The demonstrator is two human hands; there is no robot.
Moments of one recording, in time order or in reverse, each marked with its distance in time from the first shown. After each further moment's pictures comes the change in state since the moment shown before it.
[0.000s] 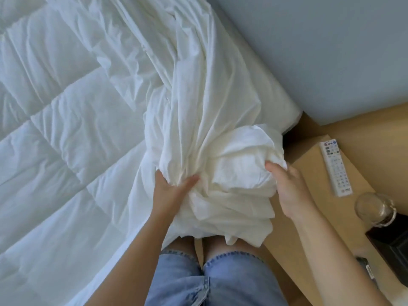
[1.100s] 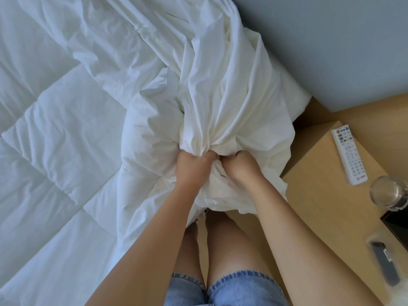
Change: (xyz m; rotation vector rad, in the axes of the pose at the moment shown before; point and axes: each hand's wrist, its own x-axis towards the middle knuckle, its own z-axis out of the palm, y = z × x) left_hand 0.061 0.055 0.035 -0.091 -0.175 0.030; right_hand 0.064 0.007 0.124 -0.700 0.003 0.107
